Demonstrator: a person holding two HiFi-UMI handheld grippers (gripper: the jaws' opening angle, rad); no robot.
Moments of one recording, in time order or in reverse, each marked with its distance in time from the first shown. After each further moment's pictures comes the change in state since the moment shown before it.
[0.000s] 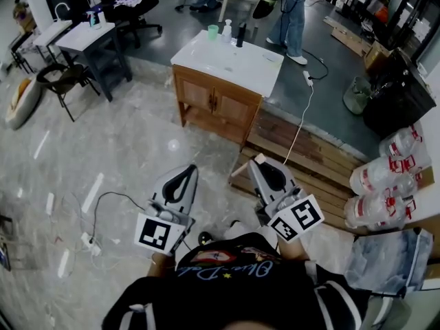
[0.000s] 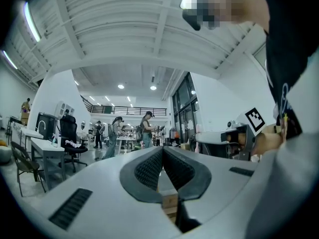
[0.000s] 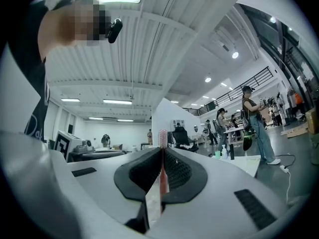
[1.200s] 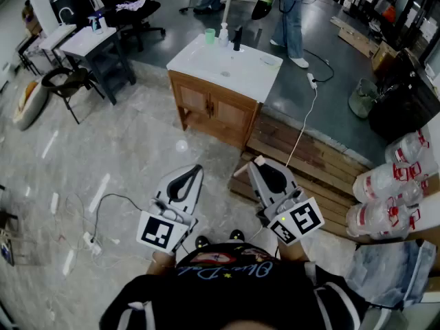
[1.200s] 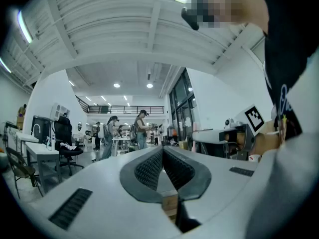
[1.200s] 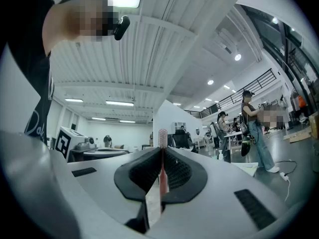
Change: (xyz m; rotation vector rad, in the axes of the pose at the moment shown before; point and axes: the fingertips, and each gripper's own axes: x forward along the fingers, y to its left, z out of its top) left arm 0.071 -0.046 0.005 0.045 0.025 -0.023; right arm -0.020 -0.065 0.022 -0.025 -0.026 0.030
